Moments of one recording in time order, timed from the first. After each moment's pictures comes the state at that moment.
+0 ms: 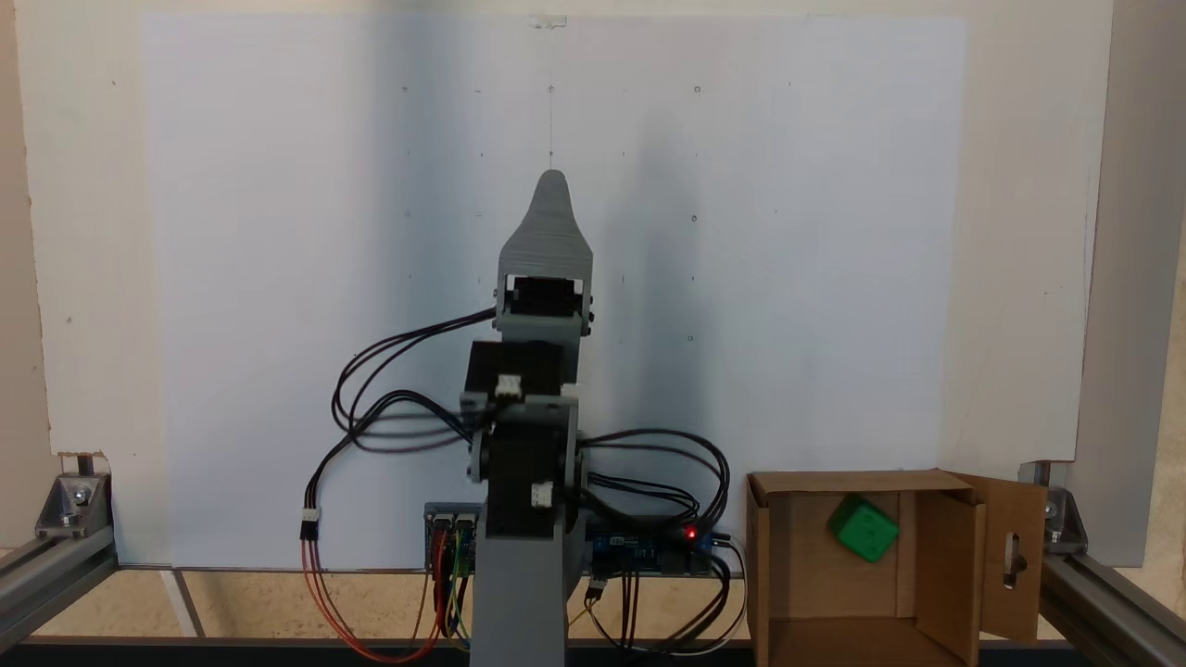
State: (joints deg) arm 1.4 127.2 119.4 18.5 2.0
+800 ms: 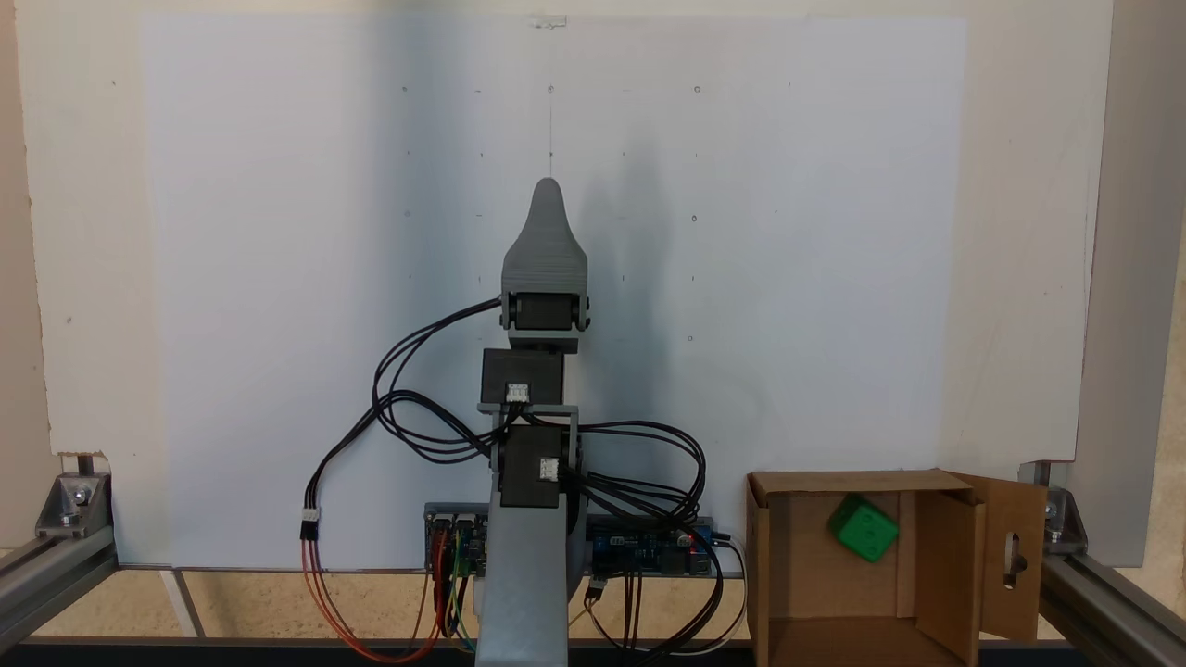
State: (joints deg) arm 0.3 129.4 156.9 -41.4 2.0
